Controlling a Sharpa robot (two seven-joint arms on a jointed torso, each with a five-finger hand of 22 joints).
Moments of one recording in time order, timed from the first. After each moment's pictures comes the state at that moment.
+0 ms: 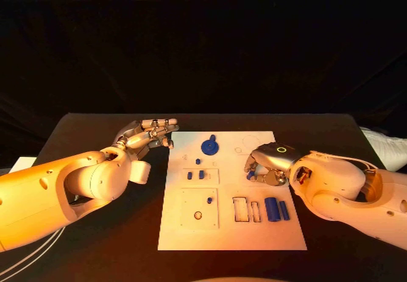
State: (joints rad) left arm 1.18 -0.91 -0.03 1.65 0.08 -0.33 0.35; left_hand 1.42 -0.16 0.49 0.03 0.12 1.03 0.19 0.08 0.07 1.10 0.12 0.13 0.07 1.18 0.03 0.89 0.45 0.17 1.14 0.13 0.54 0.93; right arm 1.02 -1.06 0.10 1.90 -1.86 -0.09 -0.35; right_hand 1.56 -0.10 0.21 0.24 0.06 1.11 0.11 0.07 0.07 1.13 0.06 0.16 0.06 1.47 -0.01 1.33 1.19 0.12 1.25 0.09 1.15 0.98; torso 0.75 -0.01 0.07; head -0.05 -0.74
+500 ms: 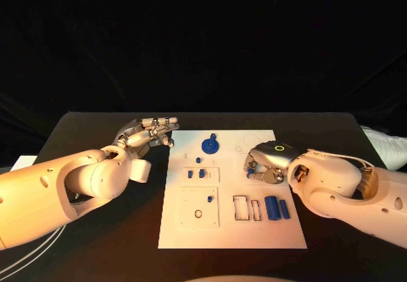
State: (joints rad) left arm 1.18 -0.91 -0.03 1.65 0.08 -0.33 0.35; left_hand 1.42 -0.16 0.49 0.03 0.12 1.03 0.19 0.08 0.07 1.10 0.12 0.13 0.07 1.18 0.03 0.89 0.45 0.17 1.14 0.13 0.54 0.93; right arm 1.02 -1.04 0.11 1.88 -1.86 -0.09 -0.35; right_hand 1.57 -0.08 0.29 0.22 0.05 1.16 0.11 0.08 0.08 1.19 0.06 0.14 0.06 1.46 -0.01 1.34 1.21 0.12 1.27 0.08 1.18 1.03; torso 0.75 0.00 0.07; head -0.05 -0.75
